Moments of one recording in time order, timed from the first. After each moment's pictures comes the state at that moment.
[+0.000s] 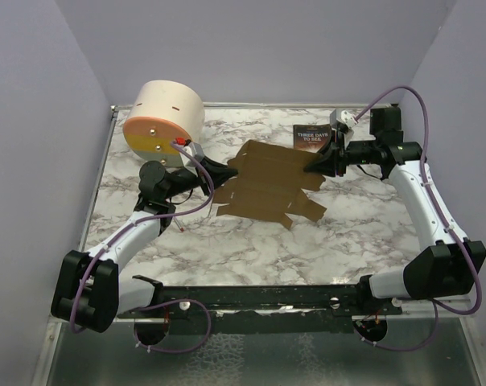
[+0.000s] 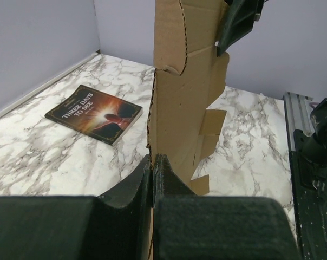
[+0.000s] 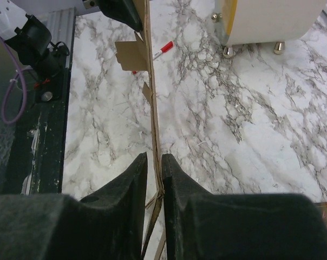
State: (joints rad) left arm -0.31 1.21 0.62 0.81 0.89 -0.27; right arm 0.09 1.38 1.32 -0.71 -1.26 -0.67
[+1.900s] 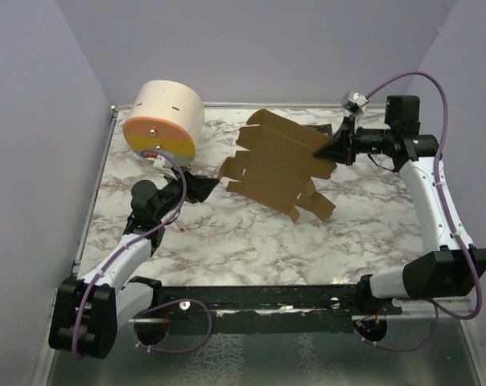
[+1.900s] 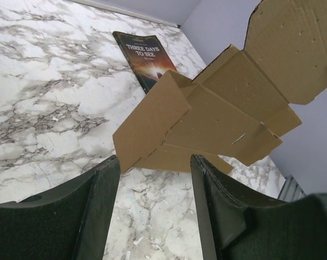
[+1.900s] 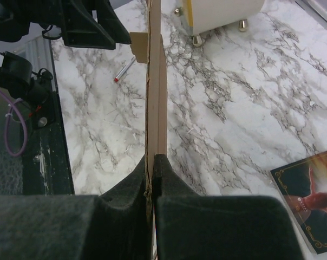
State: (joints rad) left arm -0.20 1.02 0.40 0.63 0.53 -0.64; right arm 0.04 1.38 1.45 -0.75 -1.14 -0.43
